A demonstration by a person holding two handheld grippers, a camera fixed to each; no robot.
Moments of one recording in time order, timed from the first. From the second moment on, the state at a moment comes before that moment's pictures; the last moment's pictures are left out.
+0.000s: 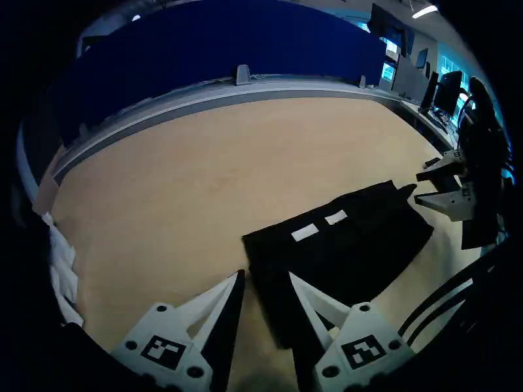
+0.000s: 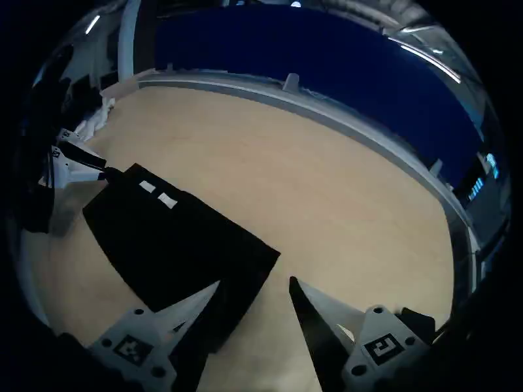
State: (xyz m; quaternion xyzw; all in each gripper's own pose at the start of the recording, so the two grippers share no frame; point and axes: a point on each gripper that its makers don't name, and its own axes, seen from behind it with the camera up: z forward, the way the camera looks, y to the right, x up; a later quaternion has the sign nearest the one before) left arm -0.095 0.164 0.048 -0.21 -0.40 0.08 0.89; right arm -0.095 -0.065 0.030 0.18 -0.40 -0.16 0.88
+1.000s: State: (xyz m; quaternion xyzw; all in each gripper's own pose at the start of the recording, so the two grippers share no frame) left arm -0.077 0.151 0.037 -0.20 -0.39 0.10 0.89; right arm -0.079 -0.060 0.019 0.17 -0.39 -0.15 0.89
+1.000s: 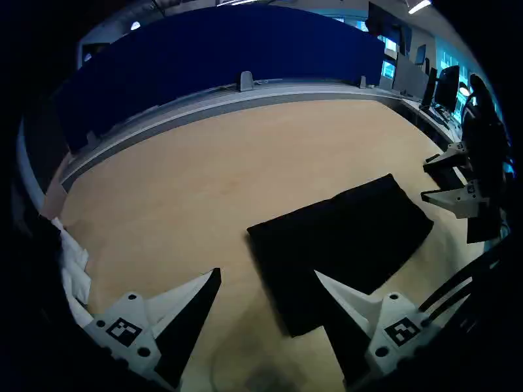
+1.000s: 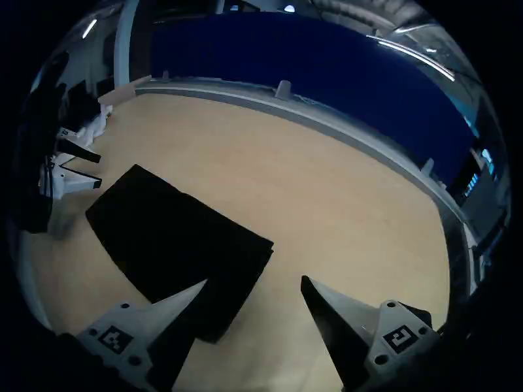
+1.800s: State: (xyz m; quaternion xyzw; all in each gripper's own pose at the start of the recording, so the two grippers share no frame) left arm -0.081 0.122 -0.035 -0.18 -0.41 0.07 0.89; right arm -0.083 -0.066 -0.041 0.20 -0.40 -0.15 0.88
